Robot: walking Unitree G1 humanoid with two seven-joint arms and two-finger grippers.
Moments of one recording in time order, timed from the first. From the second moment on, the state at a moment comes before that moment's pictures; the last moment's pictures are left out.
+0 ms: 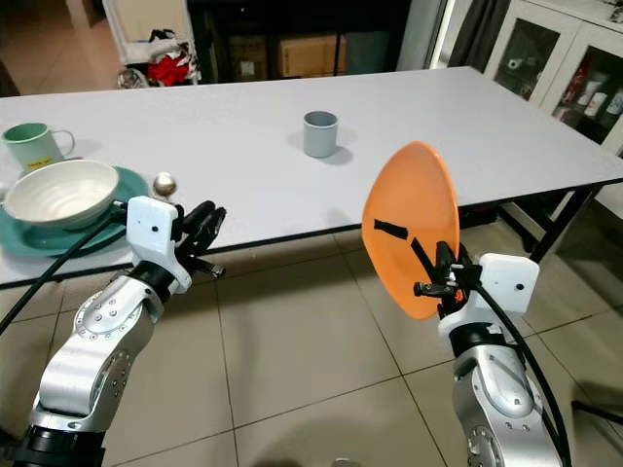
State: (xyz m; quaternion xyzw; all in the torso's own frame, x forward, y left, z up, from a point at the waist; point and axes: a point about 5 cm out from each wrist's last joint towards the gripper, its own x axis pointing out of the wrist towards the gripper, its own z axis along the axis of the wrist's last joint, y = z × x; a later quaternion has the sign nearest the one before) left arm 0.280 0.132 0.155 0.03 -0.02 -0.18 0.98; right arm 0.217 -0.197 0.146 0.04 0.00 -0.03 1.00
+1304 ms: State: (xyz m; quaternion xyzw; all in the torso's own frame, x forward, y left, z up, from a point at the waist) left arm 0.279 0.137 0.156 0.02 -0.02 -0.18 0.98; right arm 0.218 -0.186 0.149 0.10 0.02 0.04 0.99
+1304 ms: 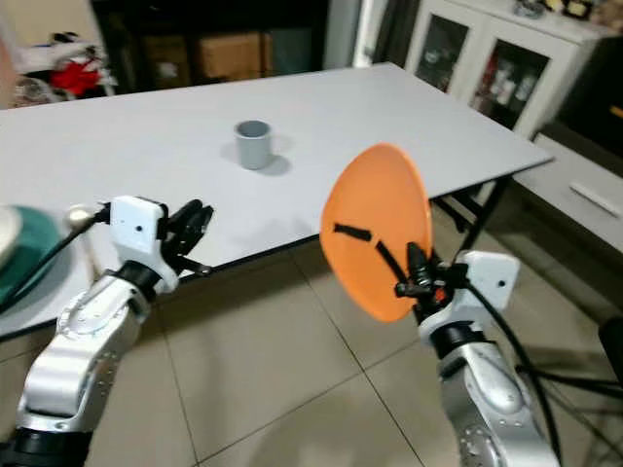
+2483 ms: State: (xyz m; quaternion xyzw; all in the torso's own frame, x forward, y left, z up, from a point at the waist) left arm 0.275 0.137 0.161 0.04 -0.03 -0.25 0.97; right arm 0.225 -0.191 0.158 0.23 0.00 0.04 0.97
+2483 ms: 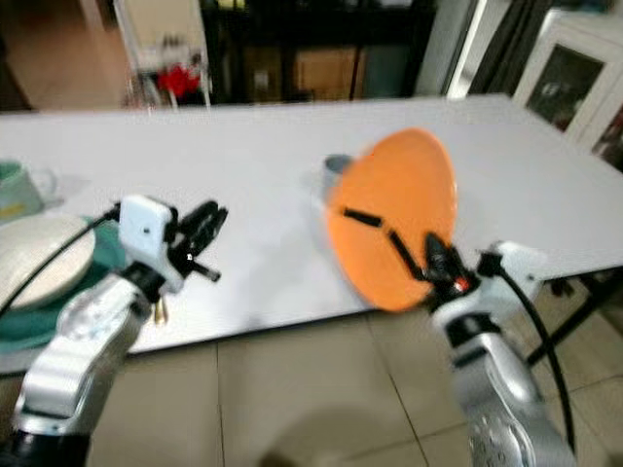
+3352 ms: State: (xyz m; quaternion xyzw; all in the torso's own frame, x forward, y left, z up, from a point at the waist) left arm 0.257 0.124 0.174 0.08 0.04 -0.45 0.89; right arm 0.234 -0.217 0.115 0.59 0.09 -0.10 0.79
